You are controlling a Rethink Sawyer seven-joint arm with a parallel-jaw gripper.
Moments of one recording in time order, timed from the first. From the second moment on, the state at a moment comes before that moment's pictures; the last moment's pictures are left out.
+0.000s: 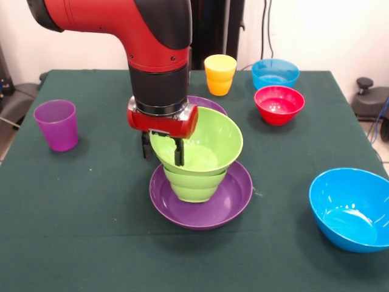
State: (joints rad) arm -0.46 -0.48 0.22 1.41 -0.27 0.63 1.93
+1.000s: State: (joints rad) arm -0.45 -0.38 0.29 1.18 -0.27 0.63 1.93
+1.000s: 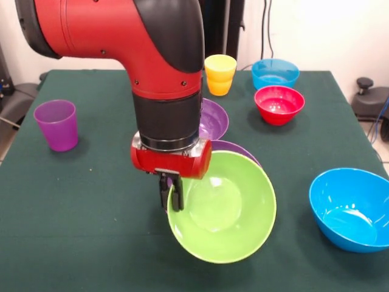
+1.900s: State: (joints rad) arm -0.46 -0.35 0.32 1.13 -0.28 0.63 1.93
